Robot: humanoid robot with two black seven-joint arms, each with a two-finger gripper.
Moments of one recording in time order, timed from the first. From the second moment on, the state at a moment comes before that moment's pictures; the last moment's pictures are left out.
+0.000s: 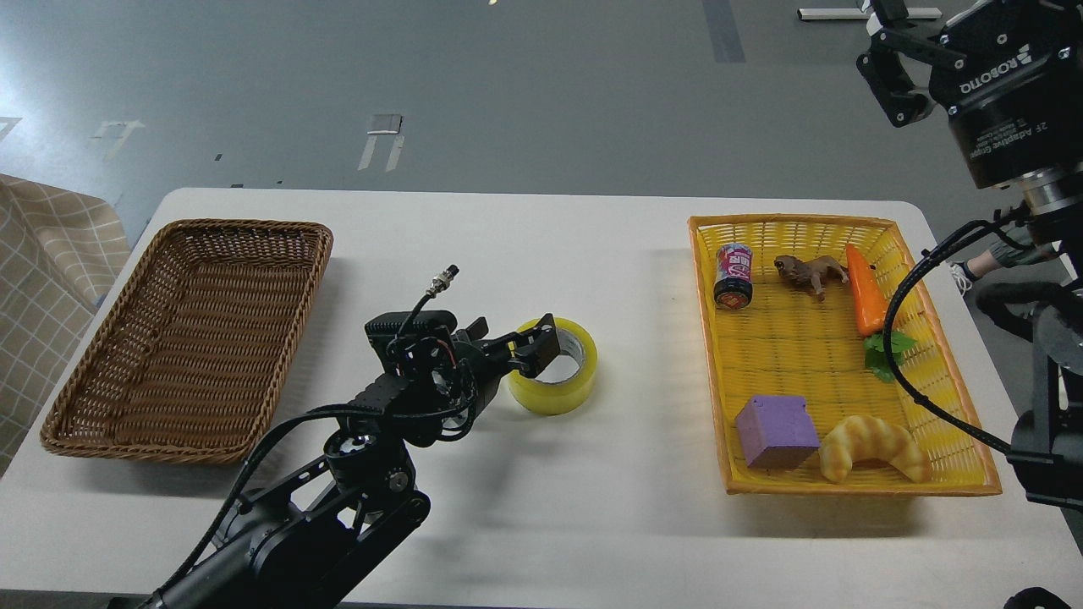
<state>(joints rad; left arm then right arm) -0.25 0.05 -0.89 -1.41 2.18 -0.15 0.33 0.42 -0.16 1.60 1.66 -0.77 0.33 -0.07</state>
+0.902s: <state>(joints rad) -0.32 0.06 -0.81 -1.26 2.18 -0.14 0.32 0.39 -0.17 1.62 1.66 -0.77 0.32 -0.07</state>
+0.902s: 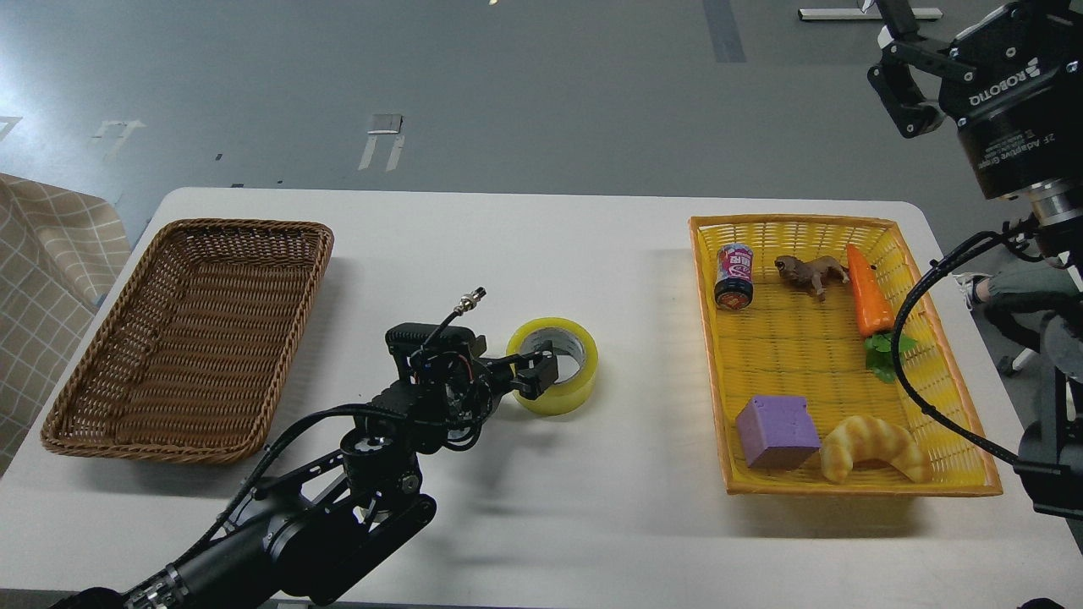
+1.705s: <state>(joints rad) -0.36 0.11 -0.72 -1.22 2.18 -0.14 0.30 0.37 -0.17 1.65 1.66 -0.77 0.32 -0.07</state>
